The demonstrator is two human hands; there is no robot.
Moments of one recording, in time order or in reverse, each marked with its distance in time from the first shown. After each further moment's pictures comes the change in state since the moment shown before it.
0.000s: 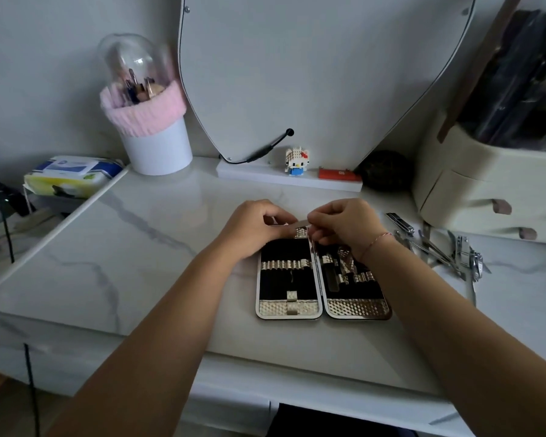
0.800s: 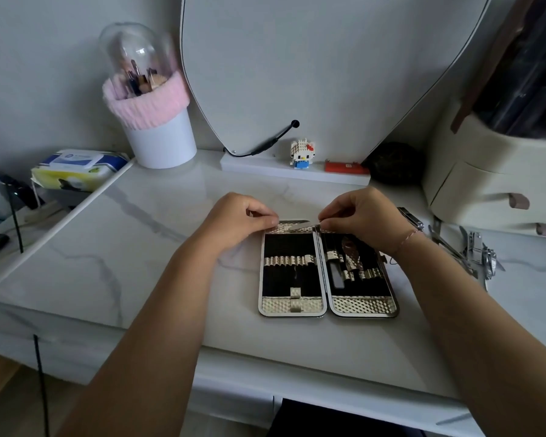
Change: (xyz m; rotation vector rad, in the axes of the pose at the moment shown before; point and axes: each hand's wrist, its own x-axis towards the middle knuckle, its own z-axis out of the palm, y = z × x) left_hand -0.007 -0.011 -0.027 0.076 0.026 -0.084; right_hand 0.002 -0.001 -0.027 -0.691 -0.077 -0.352
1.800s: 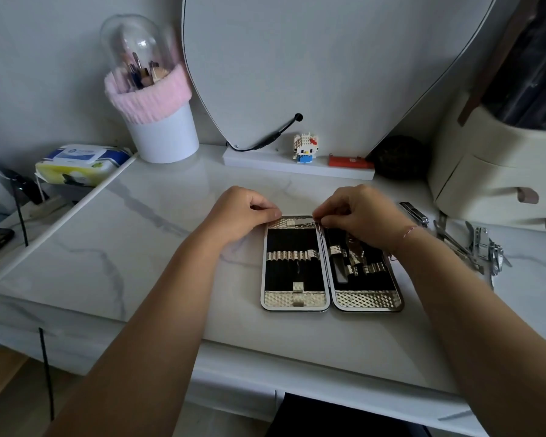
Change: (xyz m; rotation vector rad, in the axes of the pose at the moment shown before) left_hand 0.001 0.004 0.003 -0.018 0.015 -0.050; right_hand 0.002 -0.005 0.004 -0.109 -0.060 -0.089
